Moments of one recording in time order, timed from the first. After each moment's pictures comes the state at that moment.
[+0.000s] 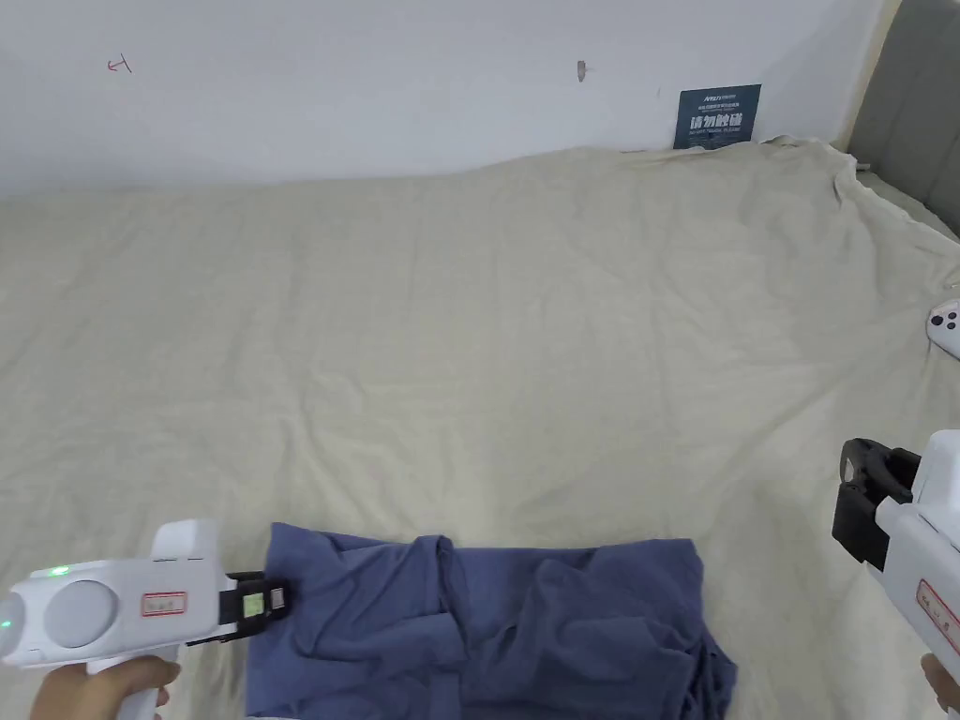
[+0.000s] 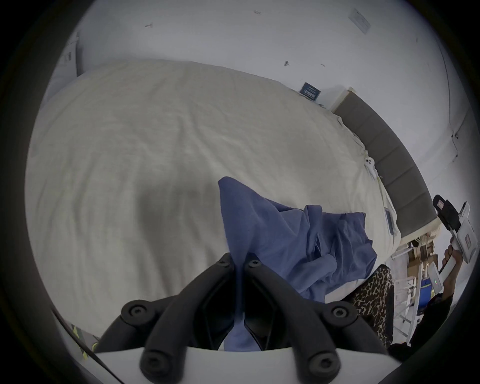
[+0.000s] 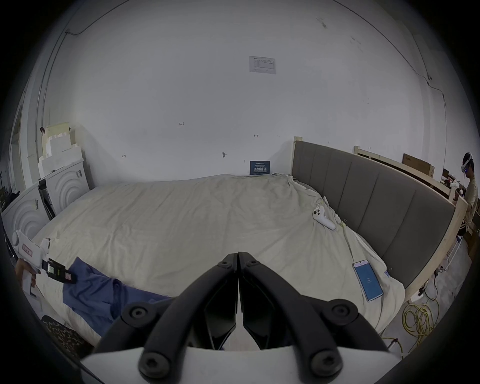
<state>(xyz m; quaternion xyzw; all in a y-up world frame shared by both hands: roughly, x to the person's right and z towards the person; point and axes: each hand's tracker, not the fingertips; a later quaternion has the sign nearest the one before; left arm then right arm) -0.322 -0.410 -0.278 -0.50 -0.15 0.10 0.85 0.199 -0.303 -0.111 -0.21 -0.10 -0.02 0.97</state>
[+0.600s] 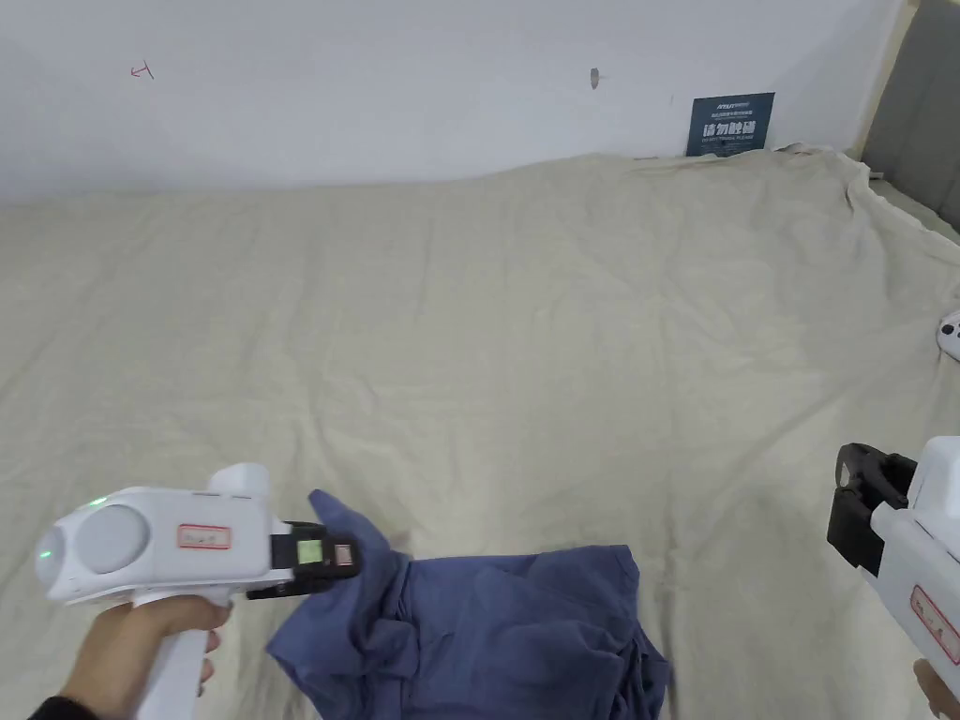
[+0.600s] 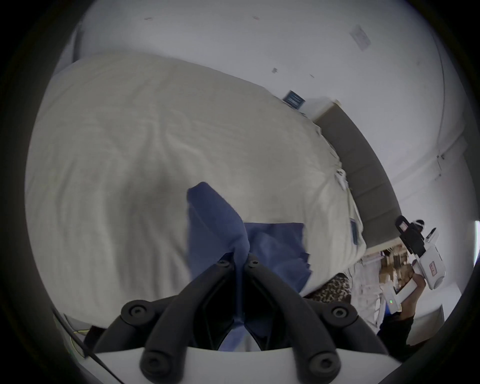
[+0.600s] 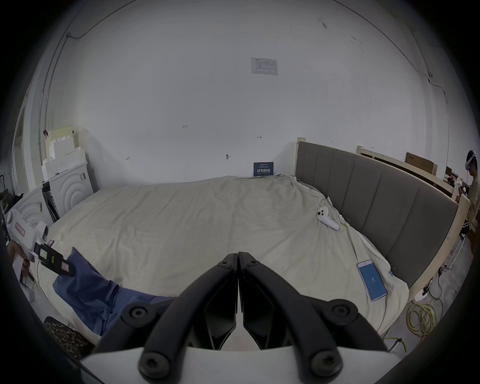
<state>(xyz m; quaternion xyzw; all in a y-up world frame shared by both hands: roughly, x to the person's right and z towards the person) -0.234 -0.344 -0.273 -0.51 -0.23 0.17 0.81 0.202 -0.303 -0.107 -0.20 -0.09 -0.02 0.97</state>
